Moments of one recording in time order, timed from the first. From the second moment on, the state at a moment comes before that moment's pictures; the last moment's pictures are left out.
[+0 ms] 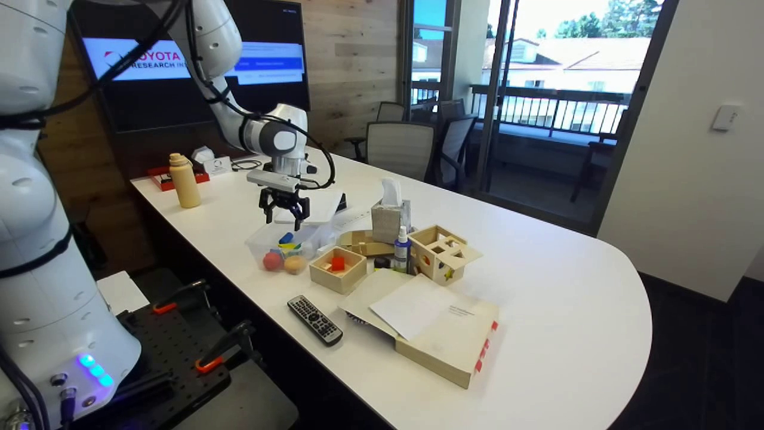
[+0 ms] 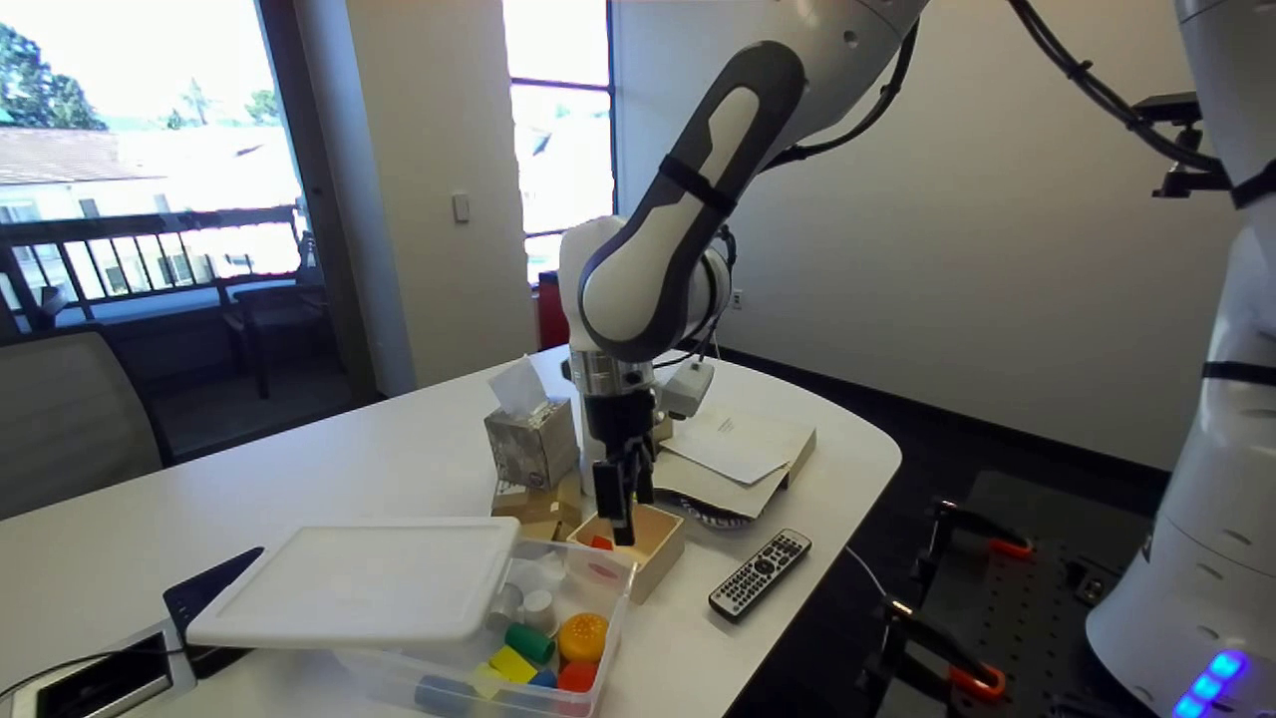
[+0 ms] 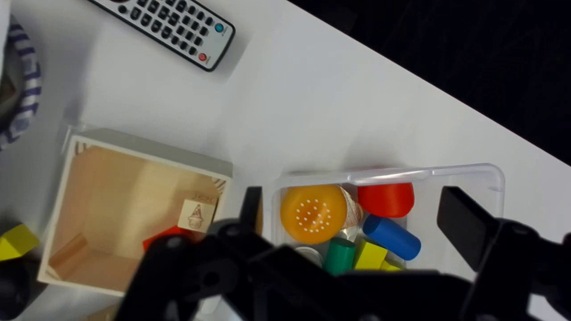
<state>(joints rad) 0.09 0.45 0.17 -2.20 0.05 2.47 -0.24</state>
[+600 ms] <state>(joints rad) 0.09 0.69 0.25 -1.98 0.02 2.52 -0.37</state>
